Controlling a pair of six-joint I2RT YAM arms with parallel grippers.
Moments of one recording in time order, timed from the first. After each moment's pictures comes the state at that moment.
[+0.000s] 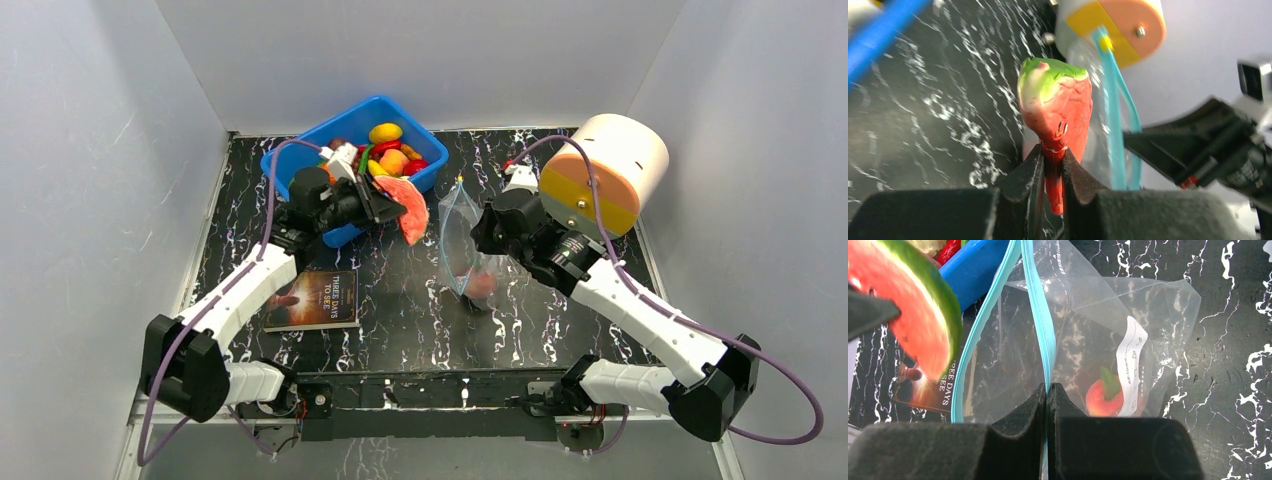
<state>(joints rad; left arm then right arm) -0.37 1.30 0.94 0.03 0.48 -0.75 0.72 1.12 1.08 -0.55 0.28 0.61</state>
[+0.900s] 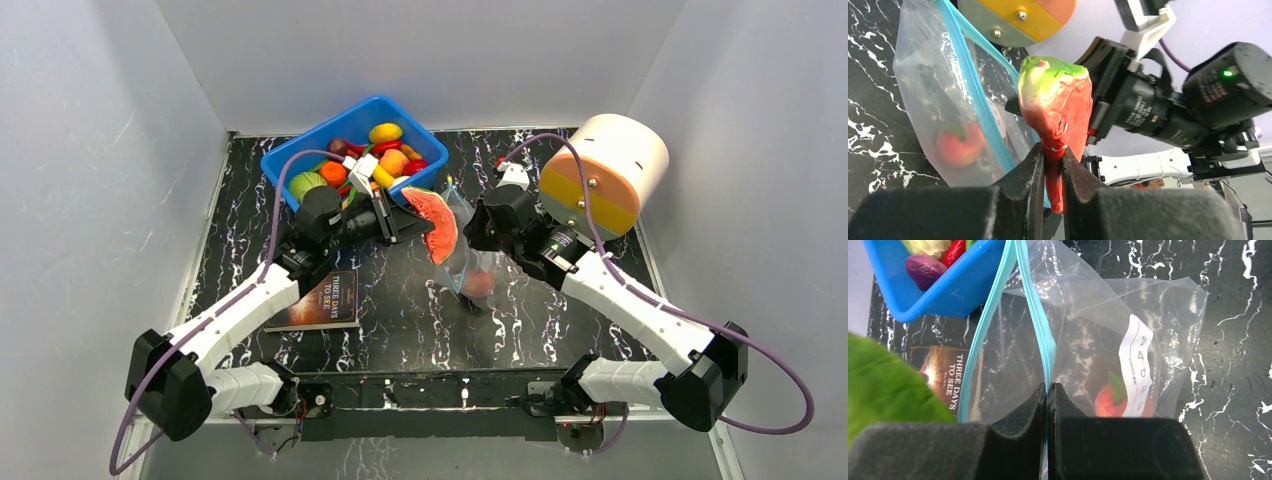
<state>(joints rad) -0.60 1.16 0.87 0.18 0.51 -0.88 0.72 1.19 1.09 -0.50 0.27 0.64</state>
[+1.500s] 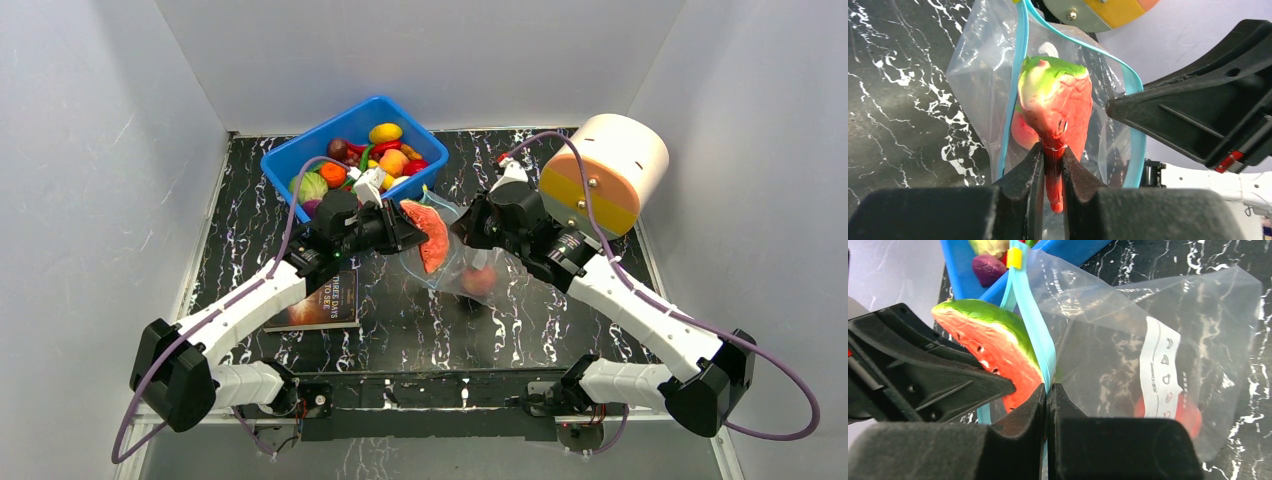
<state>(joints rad) -0.63 1.22 0.87 0.00 0.35 -0.74 0.72 1.15 1.10 -0.44 0.13 0.69</state>
